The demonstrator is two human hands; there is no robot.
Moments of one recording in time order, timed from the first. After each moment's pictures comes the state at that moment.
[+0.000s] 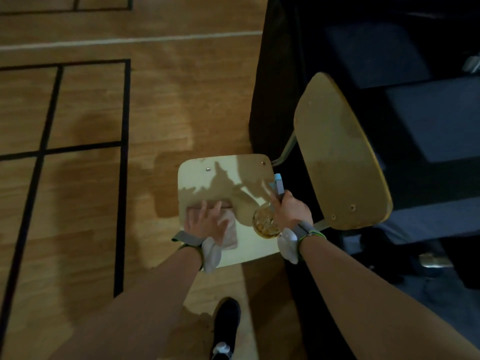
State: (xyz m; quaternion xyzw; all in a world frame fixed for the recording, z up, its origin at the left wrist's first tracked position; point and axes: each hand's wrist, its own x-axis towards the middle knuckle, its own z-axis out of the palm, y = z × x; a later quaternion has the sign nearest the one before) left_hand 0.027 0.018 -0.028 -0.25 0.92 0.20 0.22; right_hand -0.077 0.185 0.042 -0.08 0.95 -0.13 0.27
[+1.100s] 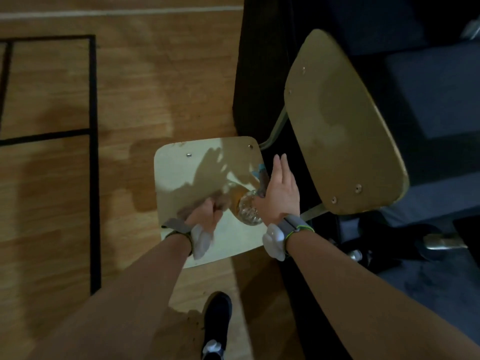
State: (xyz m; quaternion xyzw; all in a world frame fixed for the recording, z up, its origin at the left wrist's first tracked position) left_hand -0.002 0.030 -0.064 -0.22 0.86 0.41 0.22; right_hand -0.069 0.182 0.009 -0.11 0.97 -0.18 0.13
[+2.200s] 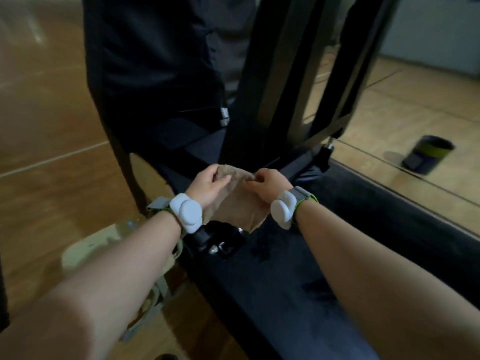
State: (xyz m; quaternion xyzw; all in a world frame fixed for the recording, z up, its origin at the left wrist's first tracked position) left_hand 0.057 0.369 0.321 0.12 0.83 0.54 0.02; right_hand 0.070 0.545 0.340 0.02 0.94 -0.33 0.05
